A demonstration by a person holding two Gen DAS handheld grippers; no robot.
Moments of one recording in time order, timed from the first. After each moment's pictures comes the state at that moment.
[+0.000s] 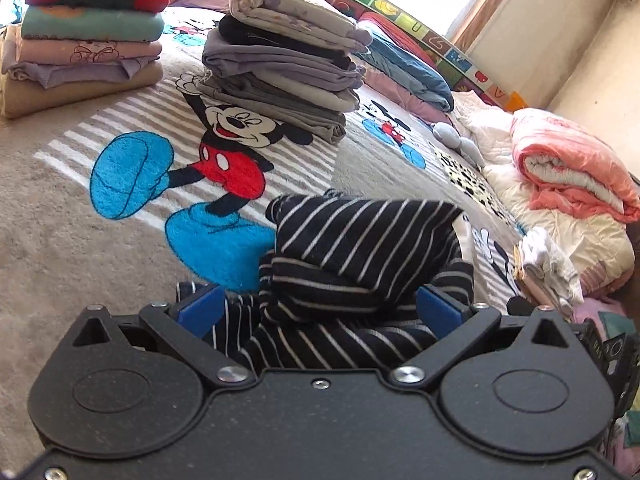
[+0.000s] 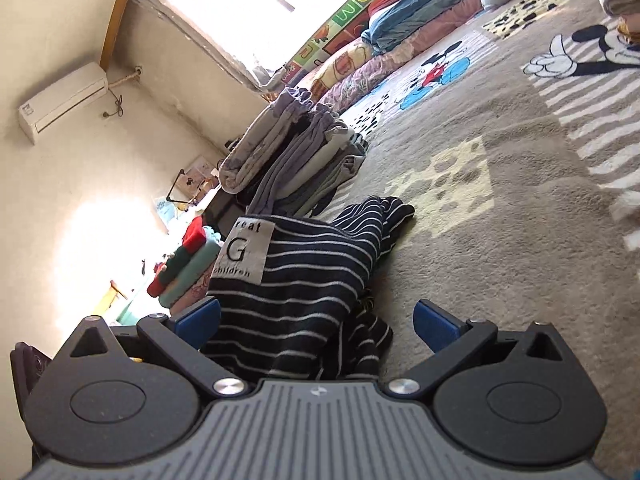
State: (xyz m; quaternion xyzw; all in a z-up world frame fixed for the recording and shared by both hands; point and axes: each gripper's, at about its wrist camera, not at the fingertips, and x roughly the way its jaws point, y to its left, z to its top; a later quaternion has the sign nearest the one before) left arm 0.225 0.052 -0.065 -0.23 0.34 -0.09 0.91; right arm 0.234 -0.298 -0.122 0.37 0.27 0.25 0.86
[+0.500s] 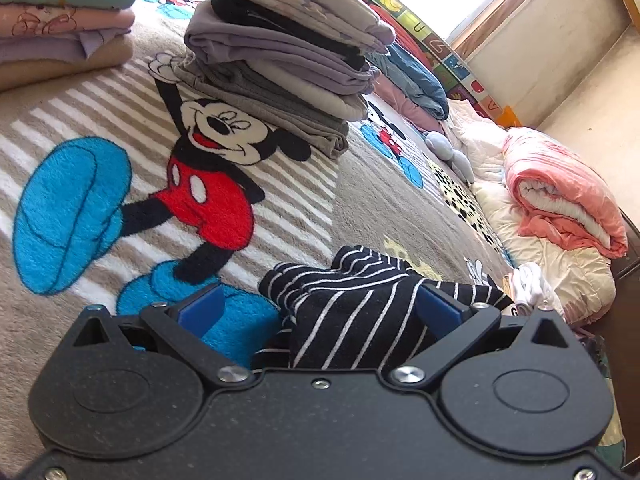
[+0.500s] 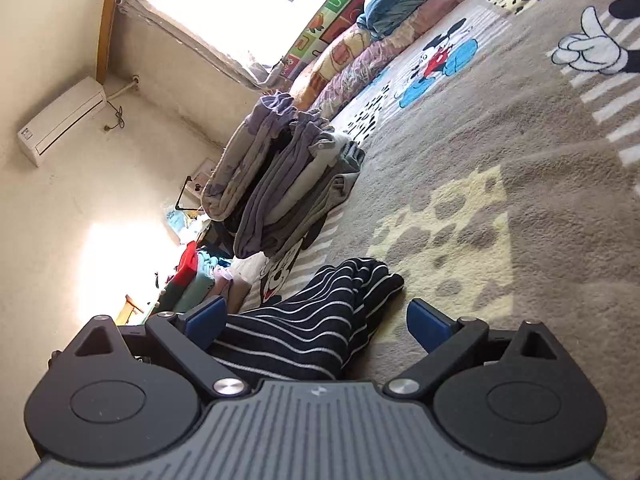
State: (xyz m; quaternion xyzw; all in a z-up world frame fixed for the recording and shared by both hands) left arm 0.310 0.072 -0.092 -0.28 0.36 -0.14 0.88; right arm 0.340 -0.314 -0.140 0.39 0.29 0.28 0.83
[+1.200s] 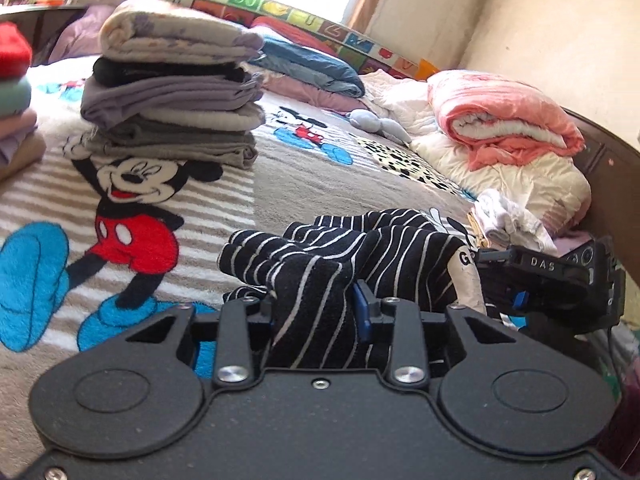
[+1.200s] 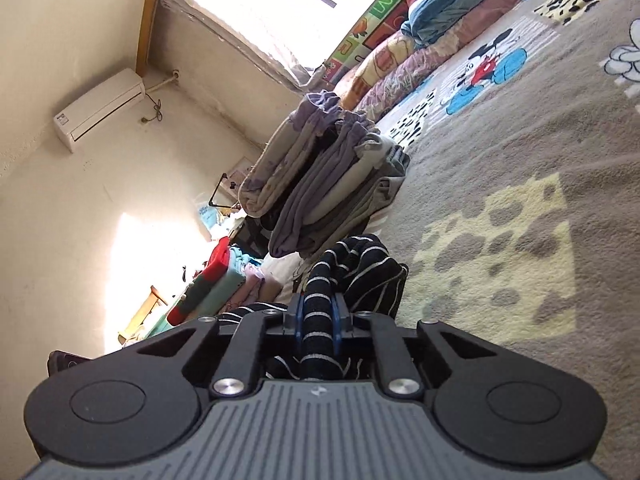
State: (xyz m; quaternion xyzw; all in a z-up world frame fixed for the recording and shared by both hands) left arm 0.264 0.022 -0.070 -0.11 0.29 -0.23 0.92; right arm 0.316 -0.295 -0.125 0.38 0.23 0.32 0.84
